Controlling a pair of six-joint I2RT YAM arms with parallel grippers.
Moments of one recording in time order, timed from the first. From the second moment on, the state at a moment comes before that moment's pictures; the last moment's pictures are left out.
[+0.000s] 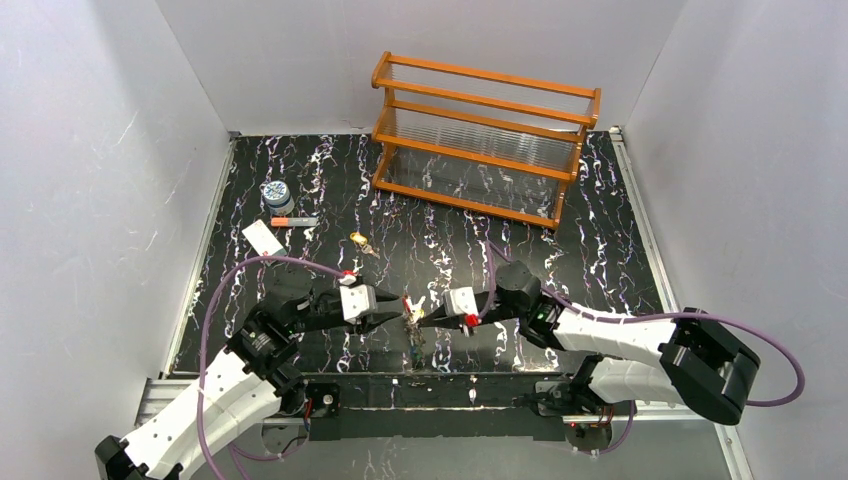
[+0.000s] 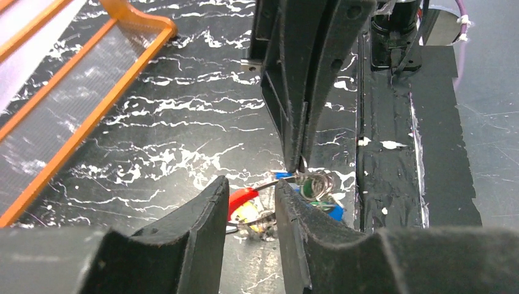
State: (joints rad) left arm -0.70 0.53 0.46 -0.16 0.63 0.34; right arm 0.98 1.18 0.44 0.58 -0.77 -0.41
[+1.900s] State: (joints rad) left arm -0.70 0.89 0.66 -0.18 -0.11 -0.72; right arm 0.99 1.21 0.50 0.74 0.23 -0.25
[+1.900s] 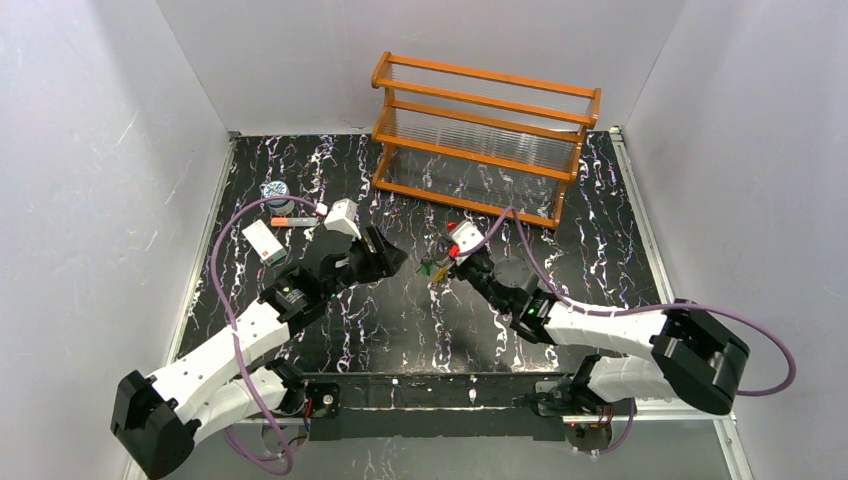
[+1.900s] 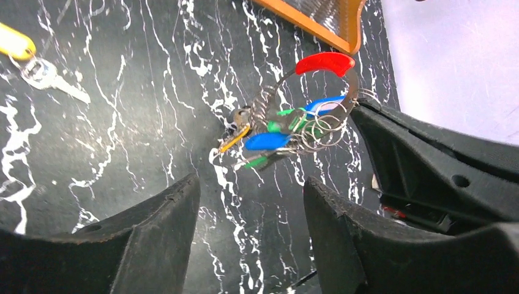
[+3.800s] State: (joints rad) left arm -0.70 0.92 0.53 0.03 -0.02 -1.16; right arm 1.38 1.79 0.57 1.39 0.73 -1.29
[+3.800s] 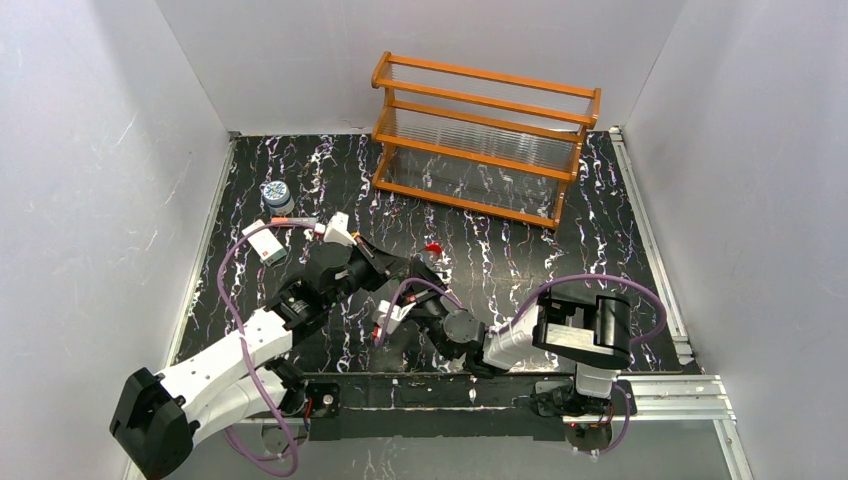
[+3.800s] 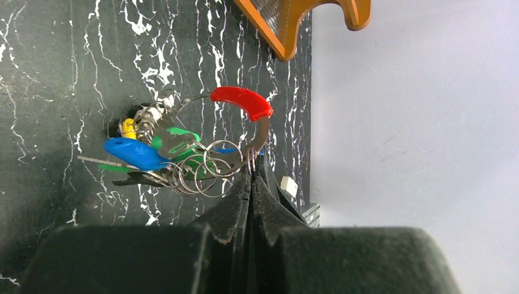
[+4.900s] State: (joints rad) left arm -0.70 0.83 0.56 -0.38 -0.35 -0.89; right arm 0.87 1.21 0.53 0.60 0.04 -0.13
